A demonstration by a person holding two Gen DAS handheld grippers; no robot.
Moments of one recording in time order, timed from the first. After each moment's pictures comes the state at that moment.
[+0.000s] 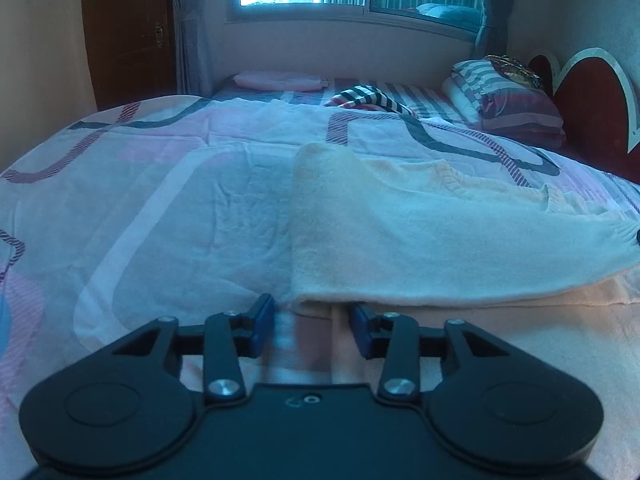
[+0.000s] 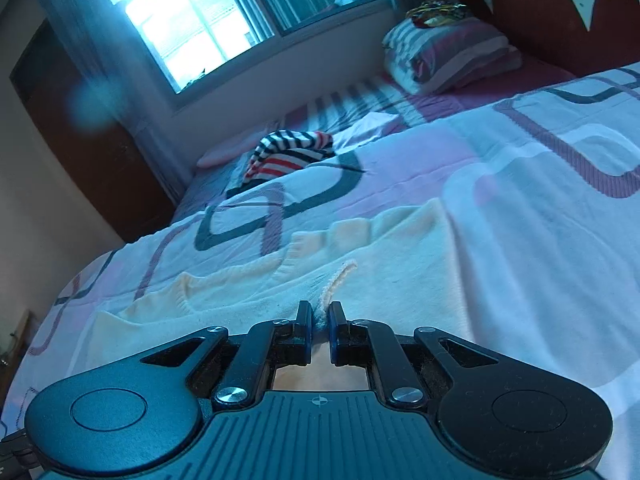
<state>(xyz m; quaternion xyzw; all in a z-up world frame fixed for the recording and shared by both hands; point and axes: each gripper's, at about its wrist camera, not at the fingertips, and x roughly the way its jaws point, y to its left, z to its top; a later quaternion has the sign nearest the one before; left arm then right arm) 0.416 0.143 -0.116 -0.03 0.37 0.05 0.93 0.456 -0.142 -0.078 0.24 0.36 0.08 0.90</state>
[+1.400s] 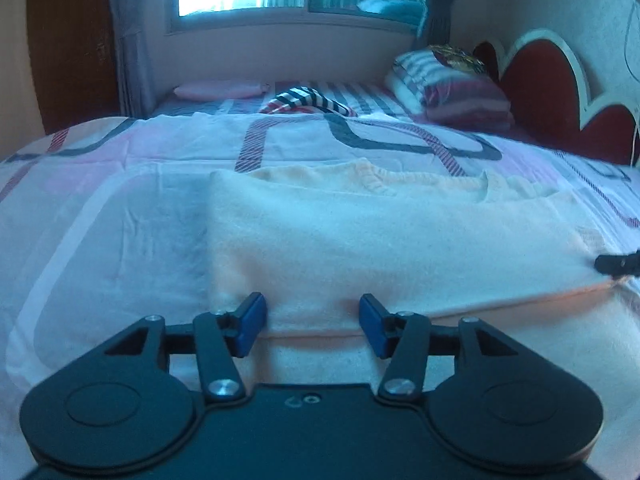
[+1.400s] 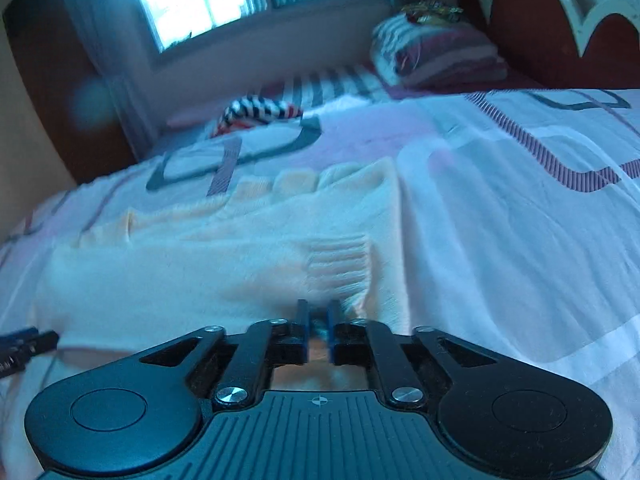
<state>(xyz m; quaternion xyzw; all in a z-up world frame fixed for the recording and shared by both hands) 0.439 0.106 -0.117 0.01 0.37 -0.03 0.93 0.445 -0.143 -0.101 0.16 0.39 0.04 0.91</state>
